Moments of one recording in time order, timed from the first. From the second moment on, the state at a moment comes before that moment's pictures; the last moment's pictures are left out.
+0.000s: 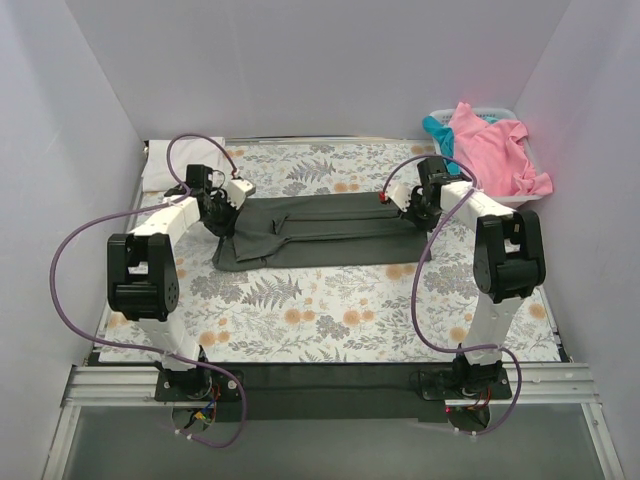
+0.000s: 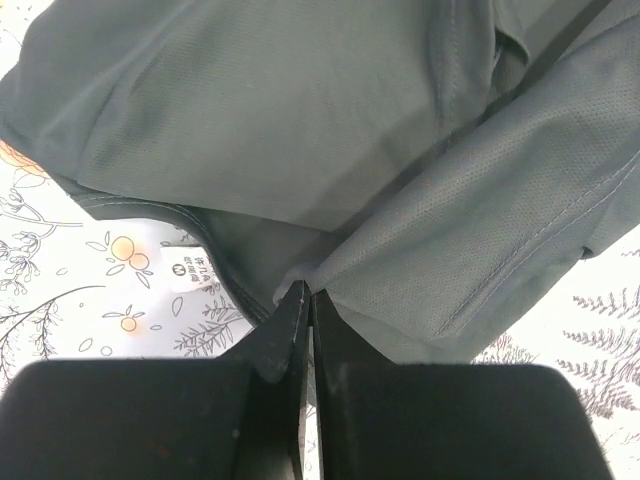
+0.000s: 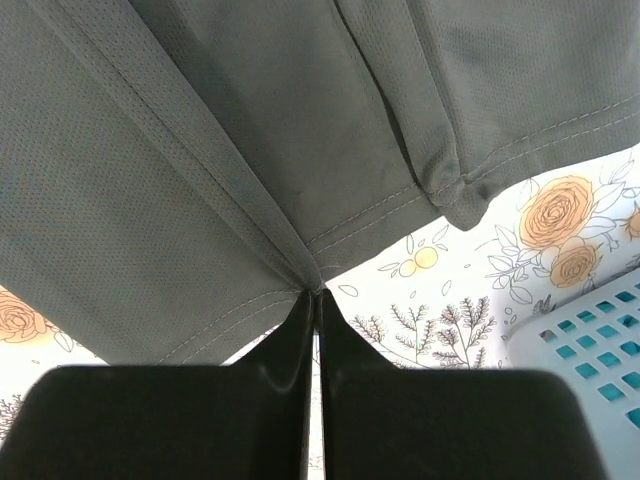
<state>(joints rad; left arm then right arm) -0.03 1.76 1.21 -0.57 0.34 0.65 0.20 1.90 1.35 -0.67 -0.15 -0.97</state>
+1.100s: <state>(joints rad) -0.12 1.65 1.09 -0.69 0.30 0.40 0.19 1.82 1.42 -0.75 -0.15 -0.83</state>
